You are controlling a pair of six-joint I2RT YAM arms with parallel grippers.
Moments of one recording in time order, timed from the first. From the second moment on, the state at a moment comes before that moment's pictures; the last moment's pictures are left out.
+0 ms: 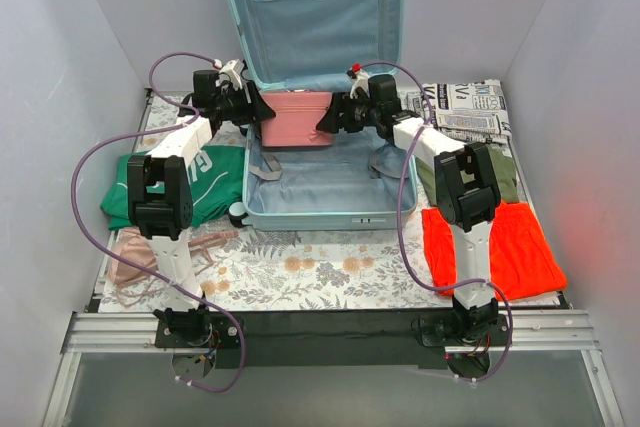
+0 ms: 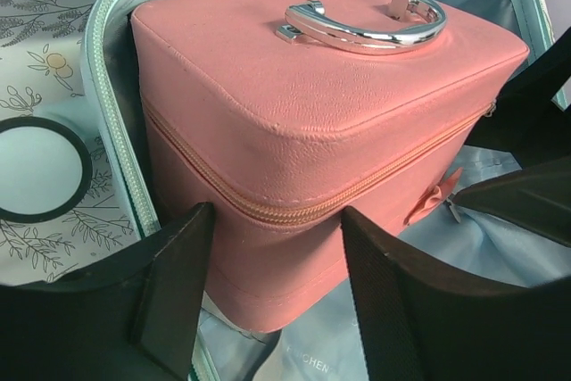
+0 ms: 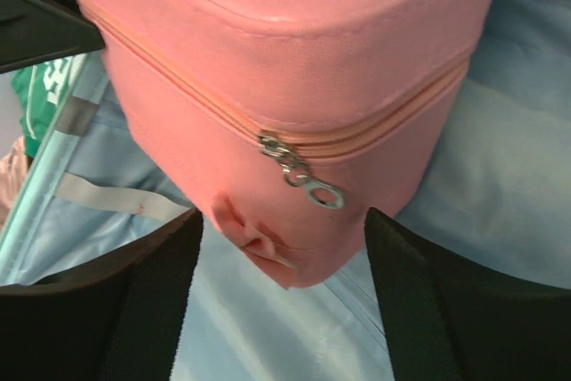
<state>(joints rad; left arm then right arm) -0.08 2.01 1.59 -0.12 0.58 -0.31 0.42 2.16 1.67 0.01 -0.56 0.36</state>
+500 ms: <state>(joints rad) -0.08 1.99 1.59 -0.14 0.53 -0.40 0.41 2.15 1.69 0.02 -0.58 0.54</state>
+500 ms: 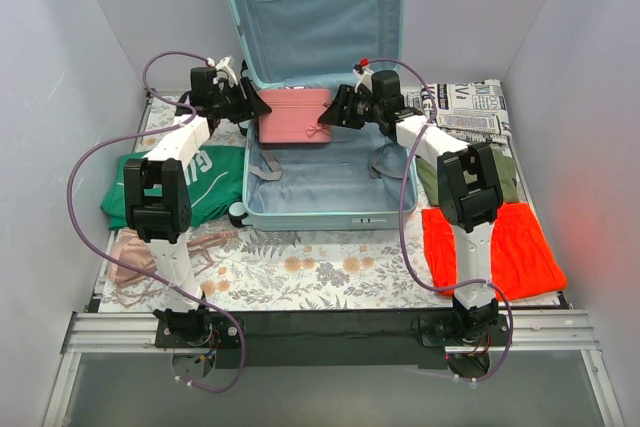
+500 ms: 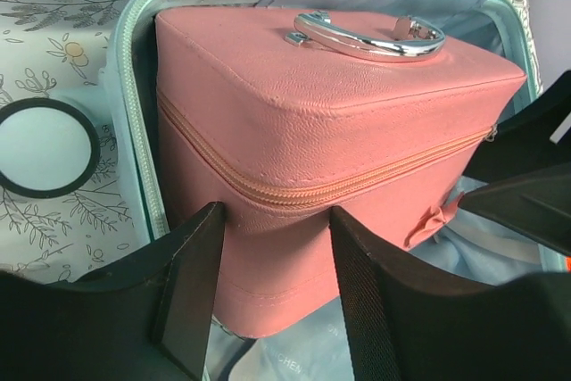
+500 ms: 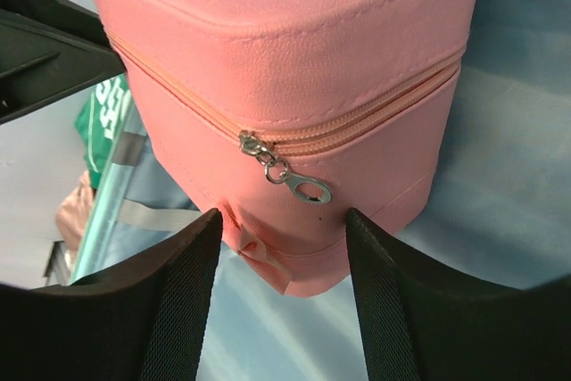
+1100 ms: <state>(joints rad) -0.08 1.93 1.59 -0.21 0.45 -0.45 0.42 2.09 1.68 0.04 -0.57 0.60</state>
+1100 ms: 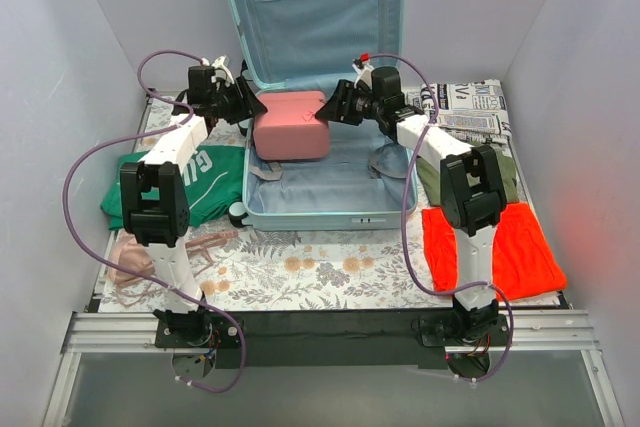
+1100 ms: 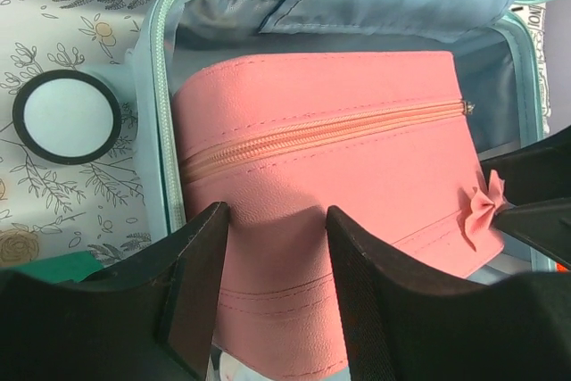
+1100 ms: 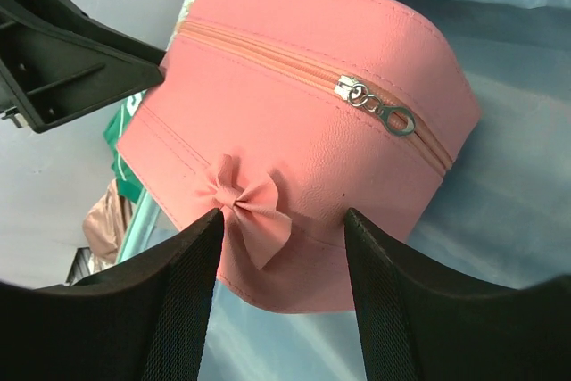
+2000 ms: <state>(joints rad) -0.09 2.04 1.70 -0.18 0.52 -0.41 0.45 2.24 1.82 0.18 -0.60 0.51</state>
